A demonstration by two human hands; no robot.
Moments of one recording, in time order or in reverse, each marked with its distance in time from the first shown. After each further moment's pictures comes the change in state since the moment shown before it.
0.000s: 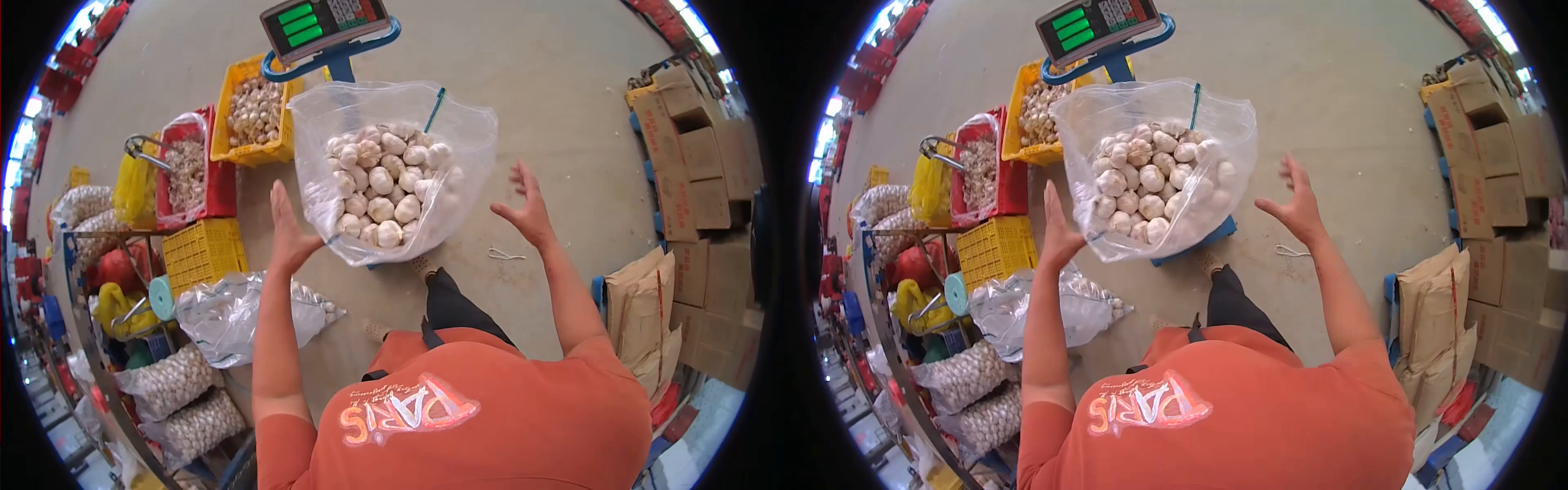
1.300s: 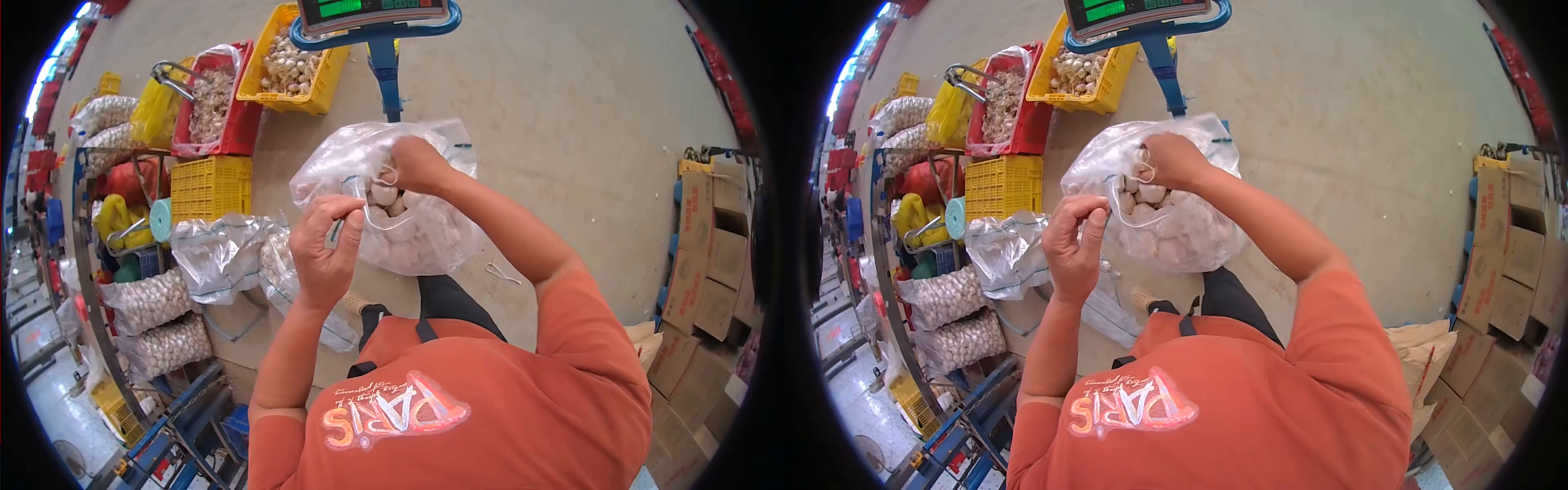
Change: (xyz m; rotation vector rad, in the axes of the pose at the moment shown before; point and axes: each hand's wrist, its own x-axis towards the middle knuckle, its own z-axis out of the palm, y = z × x) left_hand 0.040 0.165 0.014 -0.348 0.411 0.019; right_hand 0.178 -0.095 0.143 -0.382 -0.871 -0.353
